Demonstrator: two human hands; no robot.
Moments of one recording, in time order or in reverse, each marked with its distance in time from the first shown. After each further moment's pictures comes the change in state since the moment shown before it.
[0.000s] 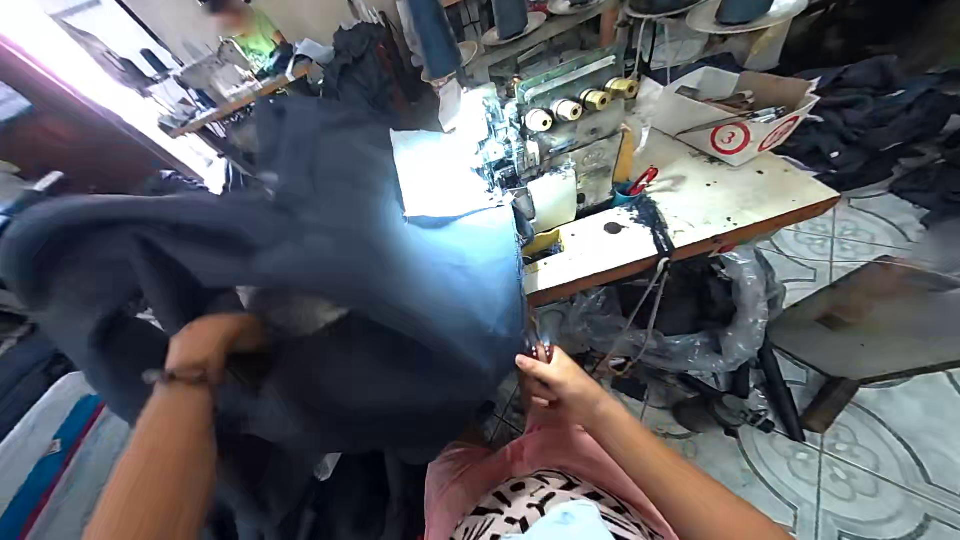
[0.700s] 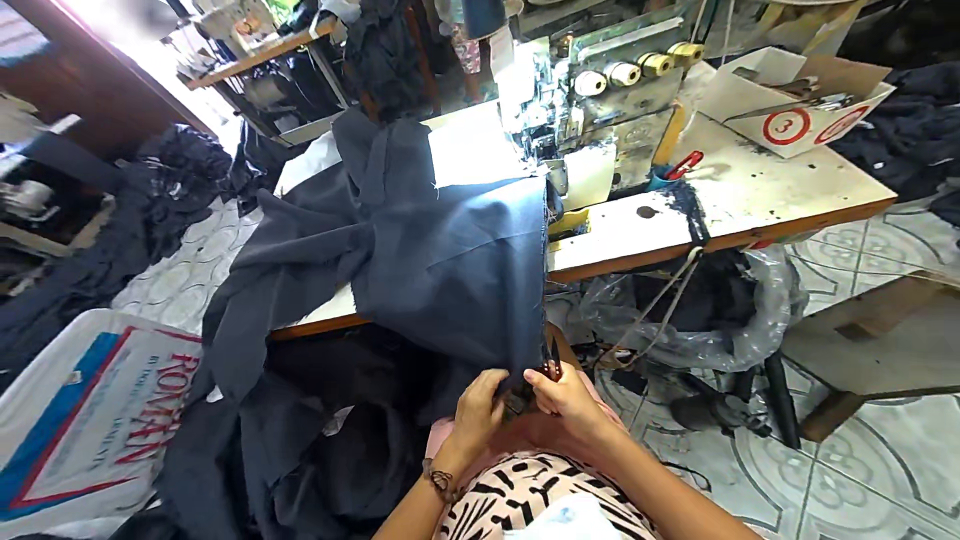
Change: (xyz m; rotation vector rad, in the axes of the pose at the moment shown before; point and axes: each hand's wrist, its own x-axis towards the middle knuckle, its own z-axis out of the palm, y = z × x) left_hand -0.146 0.331 0.170 -1.042 0.407 0.406; right_hand -0.018 0.070 -0.005 -0.107 0.161 -0.048
